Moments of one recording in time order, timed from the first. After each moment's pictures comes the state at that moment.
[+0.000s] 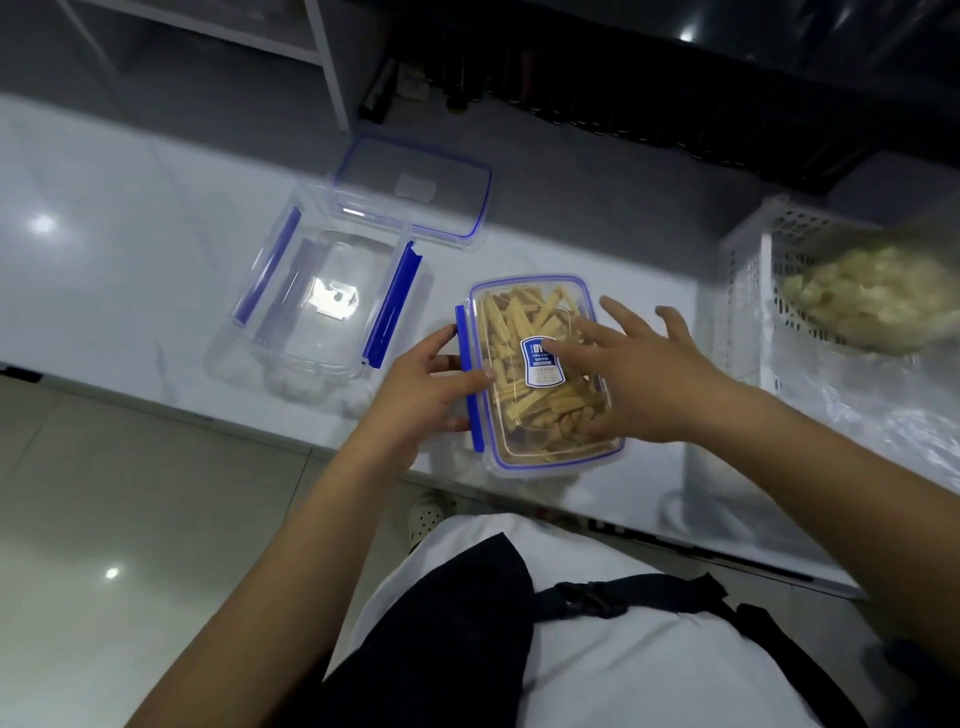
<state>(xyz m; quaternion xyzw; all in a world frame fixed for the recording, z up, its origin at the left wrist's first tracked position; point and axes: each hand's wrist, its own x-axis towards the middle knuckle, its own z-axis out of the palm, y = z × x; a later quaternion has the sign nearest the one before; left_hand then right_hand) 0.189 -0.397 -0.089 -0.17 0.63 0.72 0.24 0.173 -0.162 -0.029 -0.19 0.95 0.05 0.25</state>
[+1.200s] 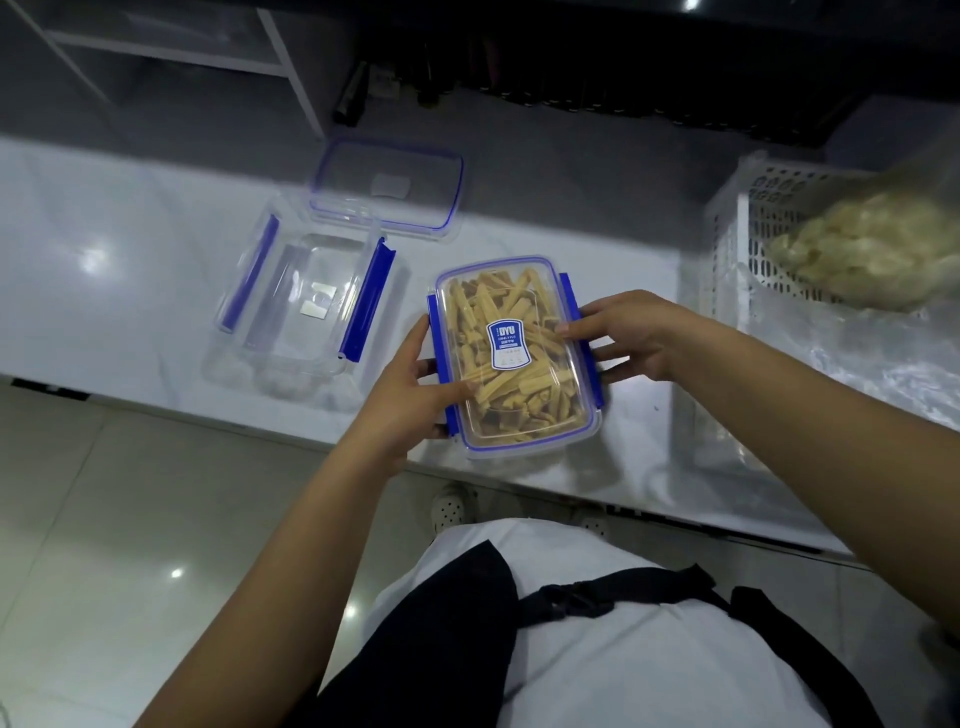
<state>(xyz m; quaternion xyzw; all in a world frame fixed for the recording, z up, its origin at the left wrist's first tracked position) 0.206 -0.377 -0.089 -0.17 0.71 0.64 0.25 0.138 -0.125 -0.063 0.26 0.73 -0.52 0.36</state>
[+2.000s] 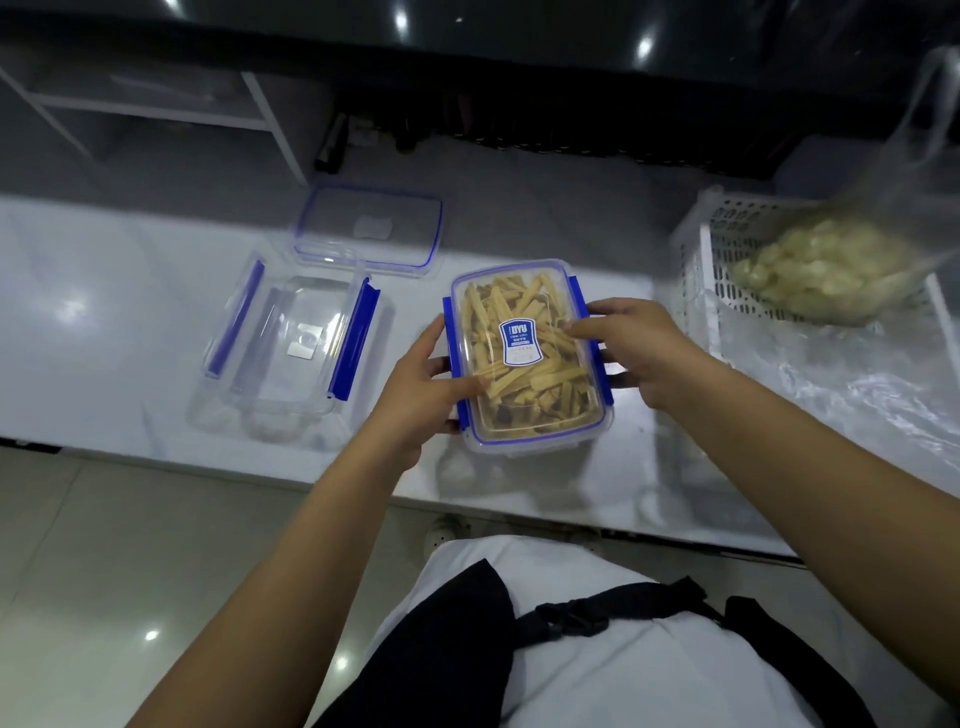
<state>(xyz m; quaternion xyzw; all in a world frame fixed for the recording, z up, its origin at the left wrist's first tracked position) 0.170 -0.356 -0.080 -0.13 0.71 0.64 0.26 0.150 -0.124 -0.041 0.29 0.72 -0.60 0.19</state>
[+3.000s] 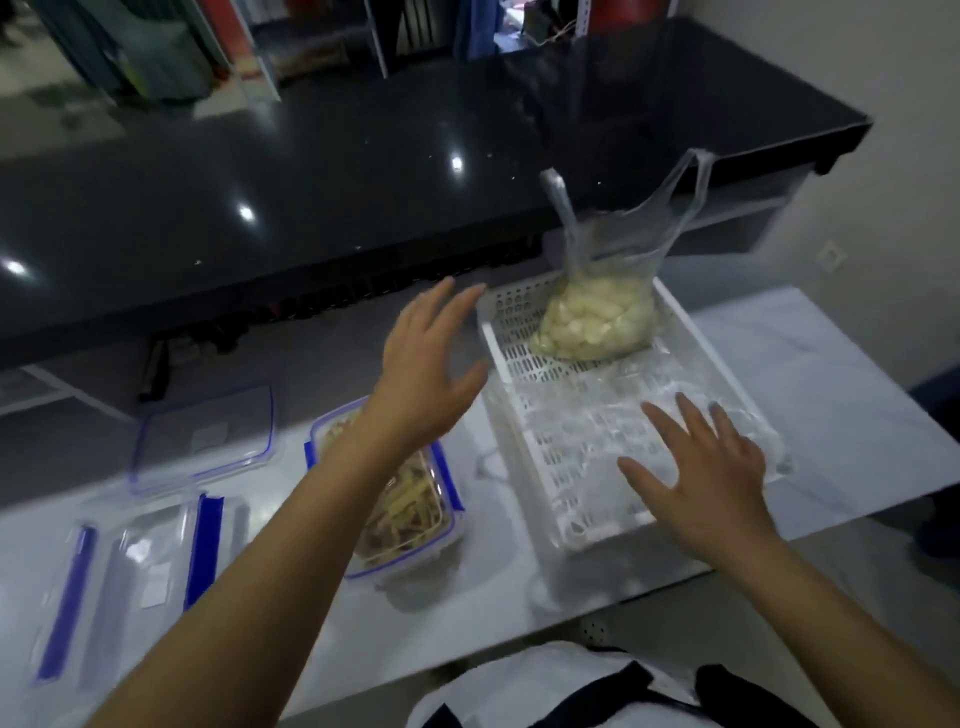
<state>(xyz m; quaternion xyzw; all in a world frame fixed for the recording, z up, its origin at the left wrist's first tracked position) 0.103 -0.156 0.026 0.36 0.88 0.30 0.03 0.311 0.046 -0.054 0.30 0.93 -0.20 0.01</state>
